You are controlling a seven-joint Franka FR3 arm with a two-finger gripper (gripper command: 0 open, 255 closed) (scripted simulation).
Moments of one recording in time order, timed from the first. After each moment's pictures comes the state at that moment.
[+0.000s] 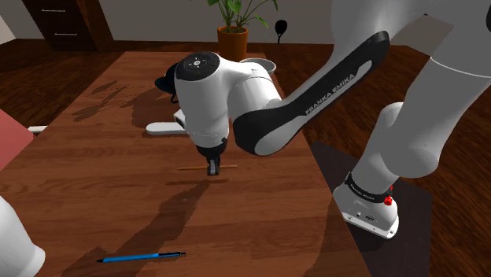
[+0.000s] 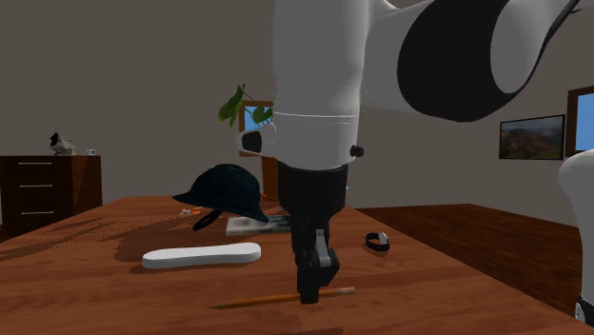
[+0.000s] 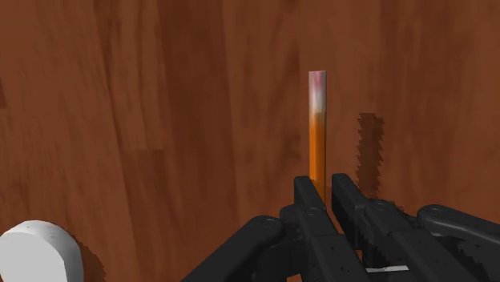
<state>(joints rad) 0.24 -0.03 0.54 -2.28 -0.27 2.21 0.19</state>
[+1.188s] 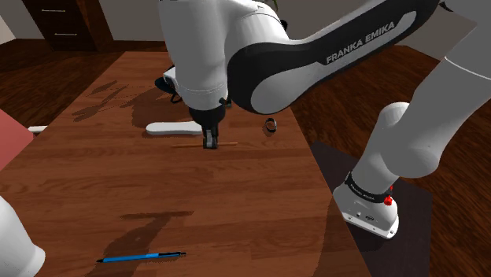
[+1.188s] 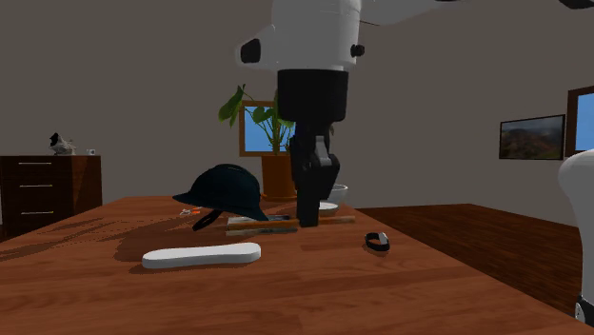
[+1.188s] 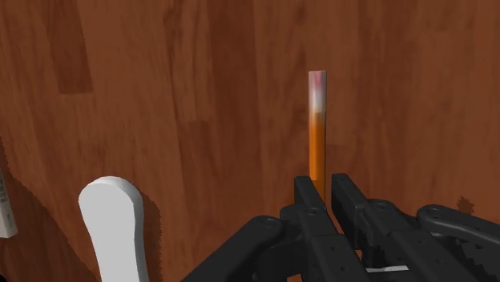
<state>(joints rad) 0.25 -0.15 0.52 -2.14 -0.17 1.98 0.08</state>
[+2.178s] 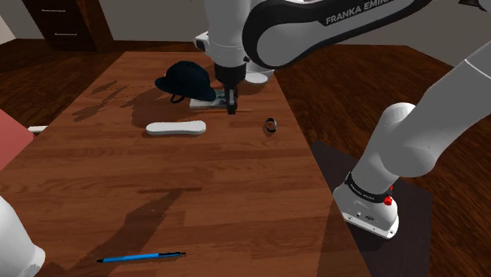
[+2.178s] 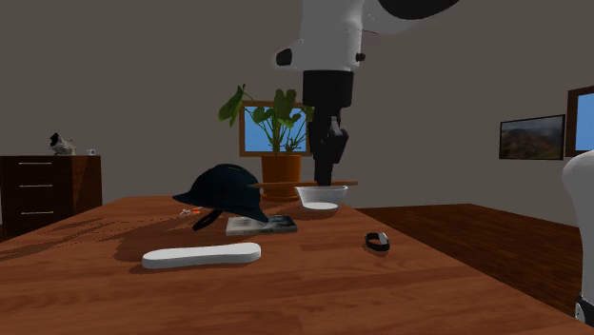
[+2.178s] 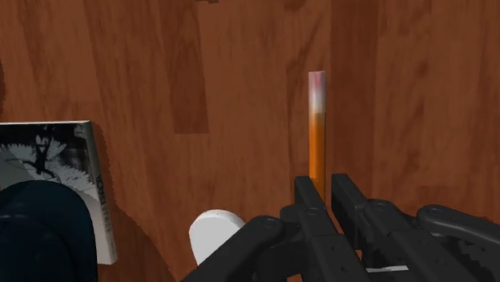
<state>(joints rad) 0.18 -0.31 0.35 -2.23 -0.13 1.97 -0.19</state>
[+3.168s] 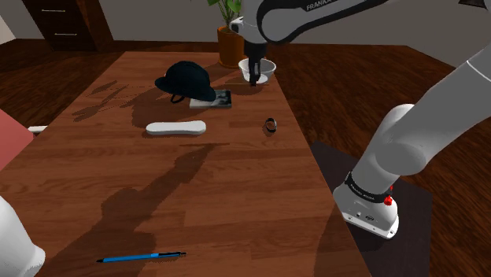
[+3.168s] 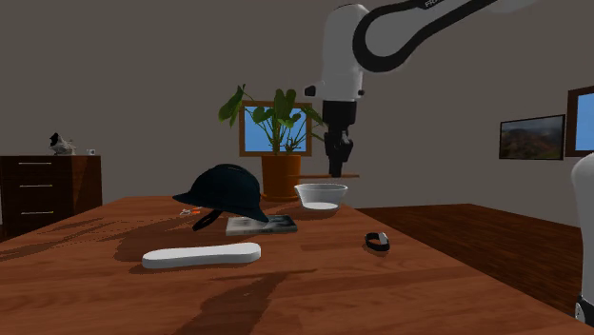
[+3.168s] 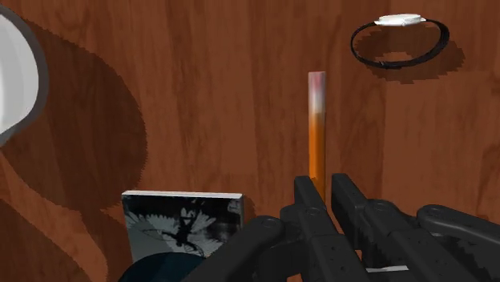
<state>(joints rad) 0.03 -0.32 0.09 -2.28 -0.19 2.08 -0.55</state>
